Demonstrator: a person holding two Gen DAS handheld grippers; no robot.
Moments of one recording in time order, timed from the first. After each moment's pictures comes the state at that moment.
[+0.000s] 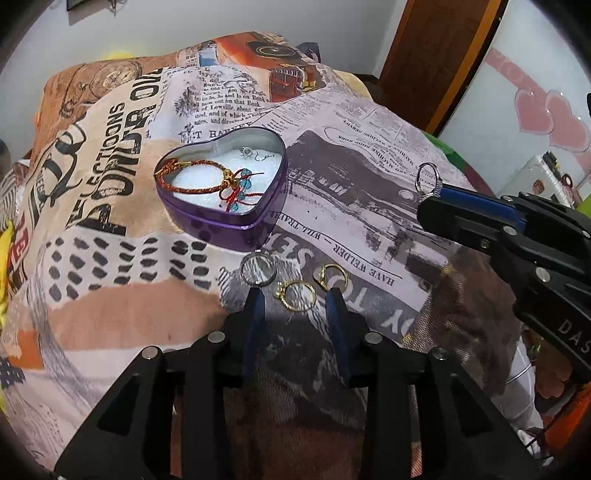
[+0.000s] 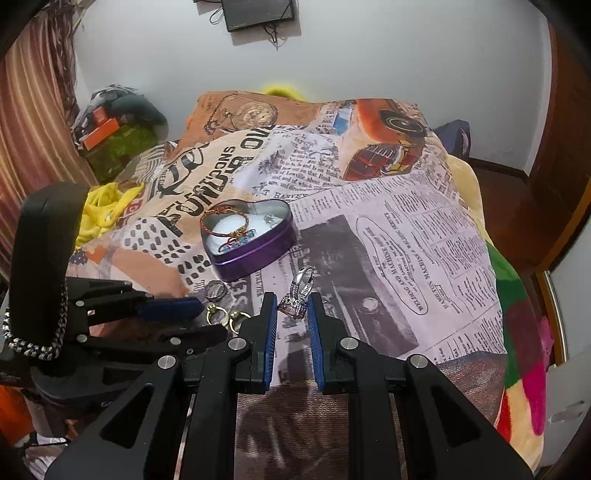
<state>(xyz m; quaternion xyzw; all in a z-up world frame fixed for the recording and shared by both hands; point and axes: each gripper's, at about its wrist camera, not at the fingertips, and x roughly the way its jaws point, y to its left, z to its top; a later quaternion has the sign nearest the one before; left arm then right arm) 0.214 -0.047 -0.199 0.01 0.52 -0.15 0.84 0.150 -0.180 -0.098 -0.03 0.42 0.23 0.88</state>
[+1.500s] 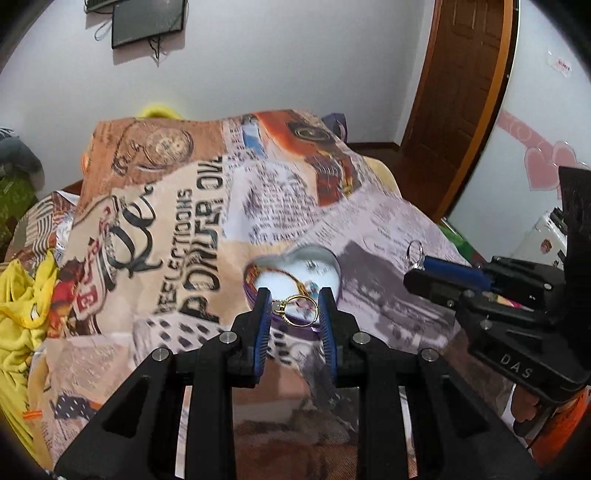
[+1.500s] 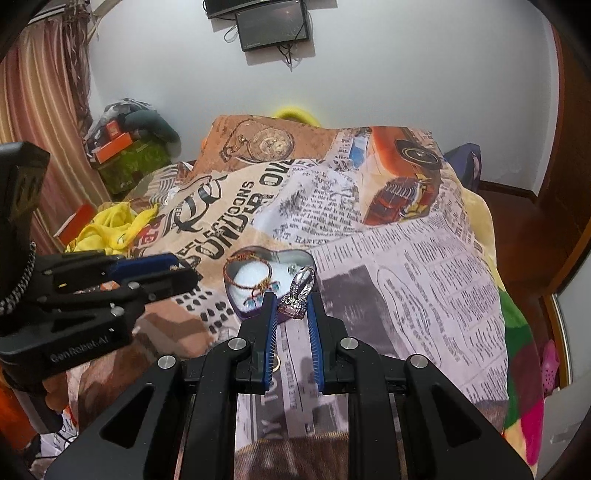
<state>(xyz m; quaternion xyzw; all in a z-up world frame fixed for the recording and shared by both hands) 0.219 0.003 -0.120 -0.01 0.40 -0.10 0.91 0.172 -0.157 -0.074 -0.03 0.38 0.25 0.89</state>
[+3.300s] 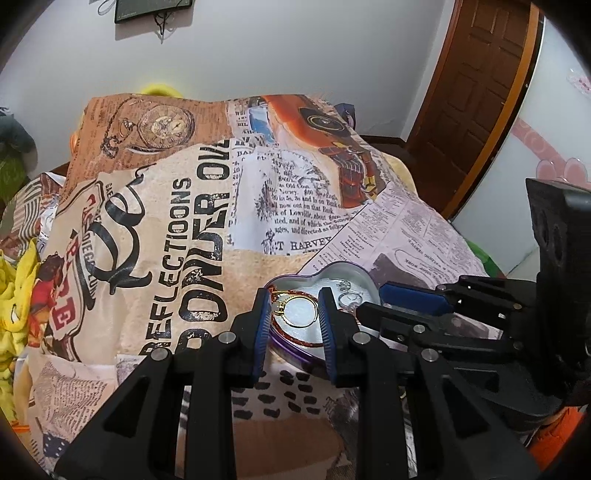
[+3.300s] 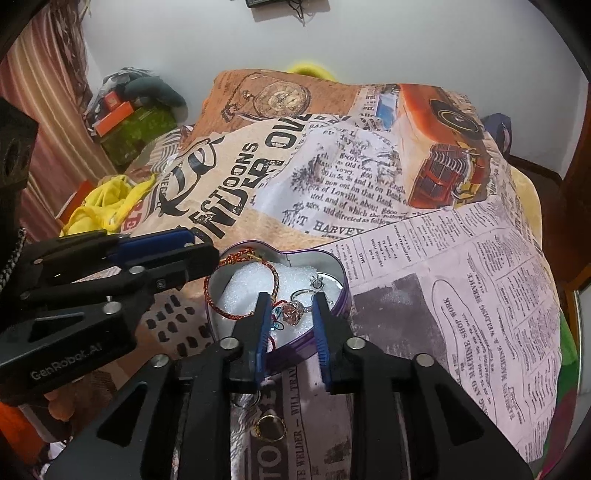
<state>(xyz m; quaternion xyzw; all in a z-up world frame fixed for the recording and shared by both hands) 0.272 0.020 -0.148 -0.04 0.42 -0.10 0.90 0.227 -0.118 -0.111 -0.04 0.46 0.28 0.84</state>
